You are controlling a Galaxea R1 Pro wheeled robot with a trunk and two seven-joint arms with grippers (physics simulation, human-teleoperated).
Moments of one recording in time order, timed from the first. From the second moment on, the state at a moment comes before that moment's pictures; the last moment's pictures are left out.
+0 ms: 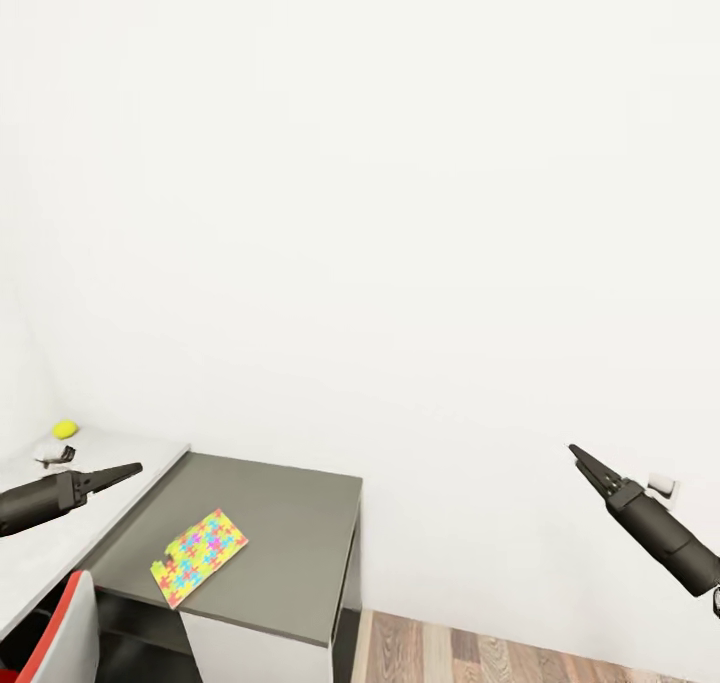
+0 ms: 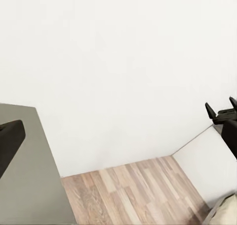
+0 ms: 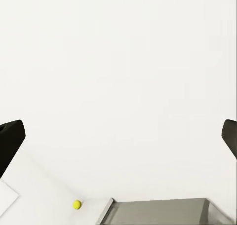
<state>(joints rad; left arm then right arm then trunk) -0.48 0.49 0.50 -1.03 0.07 0.81 -1.57 -0.20 -0.24 -0.51 -1.36 -0.85 0.60 0.77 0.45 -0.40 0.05</state>
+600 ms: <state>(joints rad) -0.48 0.49 0.49 -1.03 0.06 0.81 -1.57 -0.20 -0.24 -0.51 -1.13 -0.86 0.60 0.76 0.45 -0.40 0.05</state>
